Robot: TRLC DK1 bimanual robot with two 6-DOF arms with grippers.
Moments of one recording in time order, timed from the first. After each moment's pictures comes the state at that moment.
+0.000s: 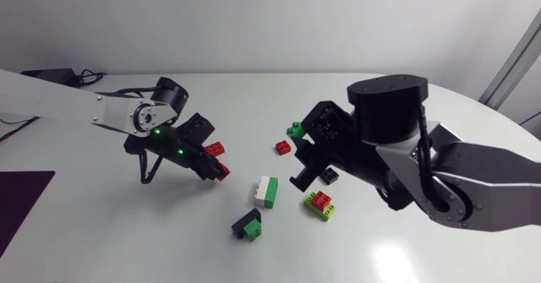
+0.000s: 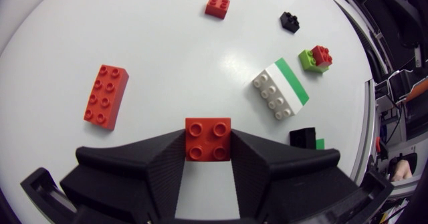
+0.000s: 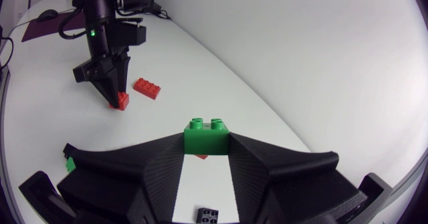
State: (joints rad) left arm -0.28 1.83 1.07 -0.41 0.41 0.43; right arm 0.69 1.29 0.71 0.22 0.18 -0.43
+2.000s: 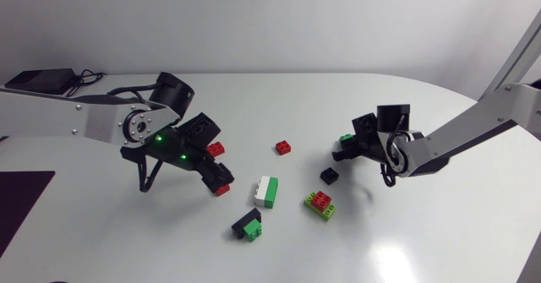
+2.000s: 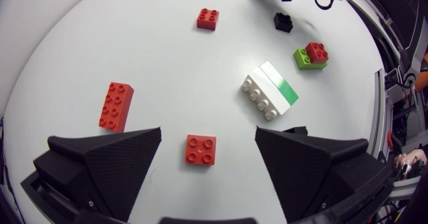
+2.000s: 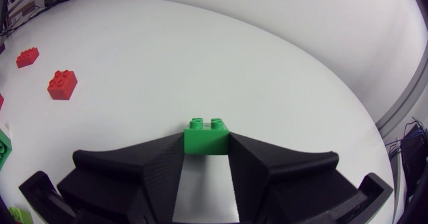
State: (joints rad) left arm -0.38 1.67 0.98 -0.36 0.25 0.40; right arm 0.11 2.00 0.88 0.59 -0.02 -0.28
